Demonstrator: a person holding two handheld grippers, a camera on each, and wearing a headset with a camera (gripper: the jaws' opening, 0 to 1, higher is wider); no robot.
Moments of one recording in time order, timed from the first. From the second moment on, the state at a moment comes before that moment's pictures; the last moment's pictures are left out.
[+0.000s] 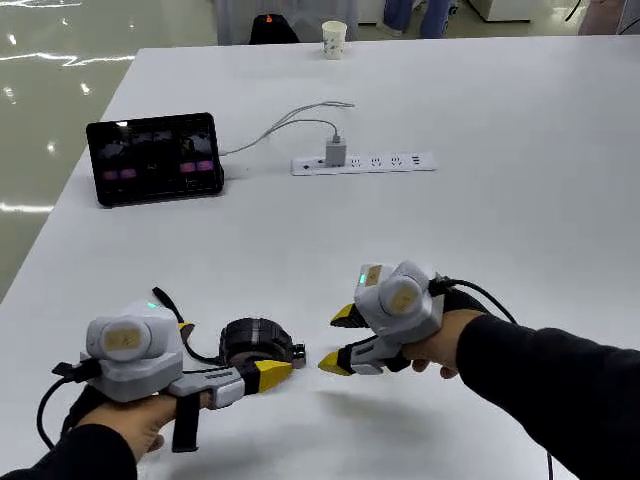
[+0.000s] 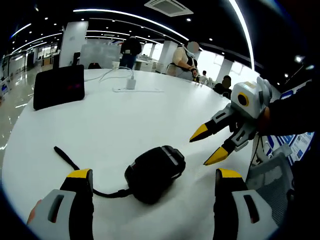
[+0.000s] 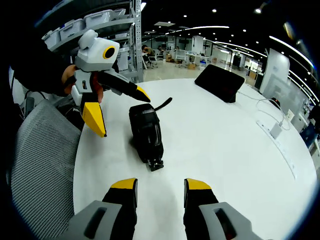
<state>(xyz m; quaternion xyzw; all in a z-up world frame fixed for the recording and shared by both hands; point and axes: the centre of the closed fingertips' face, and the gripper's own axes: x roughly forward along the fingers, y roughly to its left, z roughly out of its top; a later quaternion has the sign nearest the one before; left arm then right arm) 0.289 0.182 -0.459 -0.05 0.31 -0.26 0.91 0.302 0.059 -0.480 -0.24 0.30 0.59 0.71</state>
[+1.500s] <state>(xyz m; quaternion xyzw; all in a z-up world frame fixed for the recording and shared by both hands) 0.234 0.256 -0.444 0.03 0.36 -0.31 0.88 0.277 -0.160 -0.453 -0.16 0.34 0.45 0.81</state>
